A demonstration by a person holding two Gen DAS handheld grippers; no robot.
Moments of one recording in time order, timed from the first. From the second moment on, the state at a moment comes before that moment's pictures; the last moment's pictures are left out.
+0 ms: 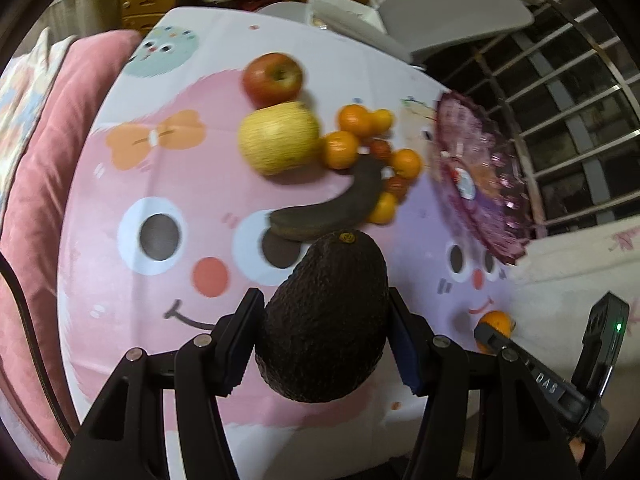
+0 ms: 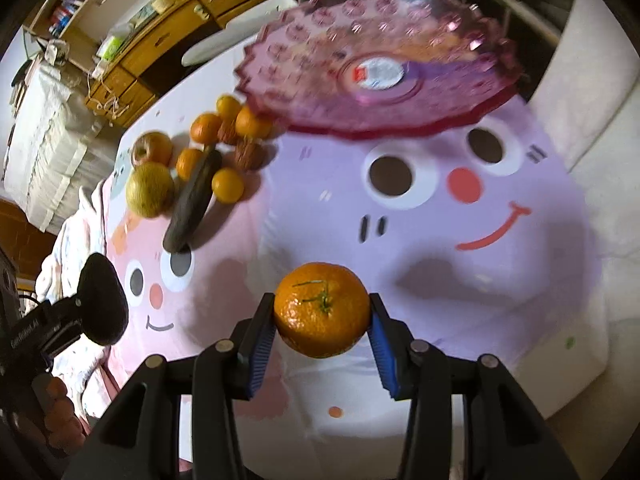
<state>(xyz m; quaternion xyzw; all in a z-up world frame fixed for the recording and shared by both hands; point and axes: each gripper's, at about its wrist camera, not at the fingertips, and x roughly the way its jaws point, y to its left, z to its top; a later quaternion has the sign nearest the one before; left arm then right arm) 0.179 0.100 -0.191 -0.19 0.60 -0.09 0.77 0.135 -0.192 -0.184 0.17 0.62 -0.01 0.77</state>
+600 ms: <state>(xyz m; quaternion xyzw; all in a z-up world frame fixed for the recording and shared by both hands) 0.205 -0.022 -0.139 -0.21 0.55 -0.07 0.81 0.204 -0.282 -0.145 0.11 0.60 0.08 0.79</state>
